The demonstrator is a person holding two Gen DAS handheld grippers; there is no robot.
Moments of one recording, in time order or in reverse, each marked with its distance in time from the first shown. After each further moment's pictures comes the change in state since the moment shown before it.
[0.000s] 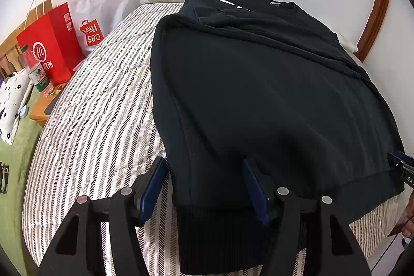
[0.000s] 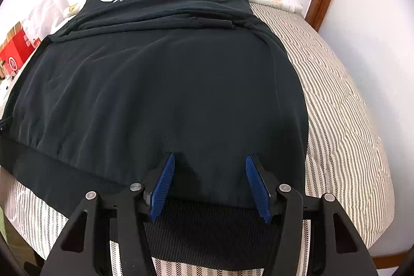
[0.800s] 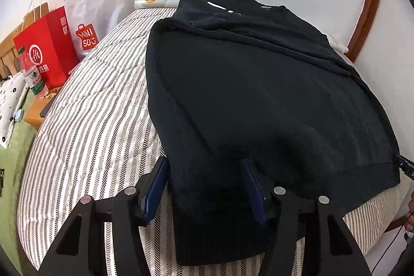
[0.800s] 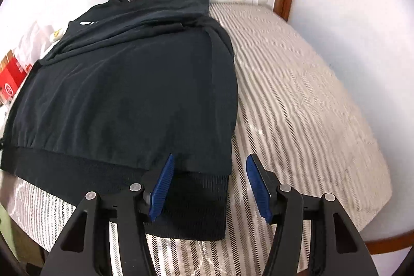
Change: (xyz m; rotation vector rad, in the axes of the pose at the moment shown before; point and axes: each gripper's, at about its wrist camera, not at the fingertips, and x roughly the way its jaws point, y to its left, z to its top) left arm -0.008 -0.002 -0.011 0.016 -0.042 -0.033; right arm -0.017 -0.065 -0.036 0.163 -0.034 0.018
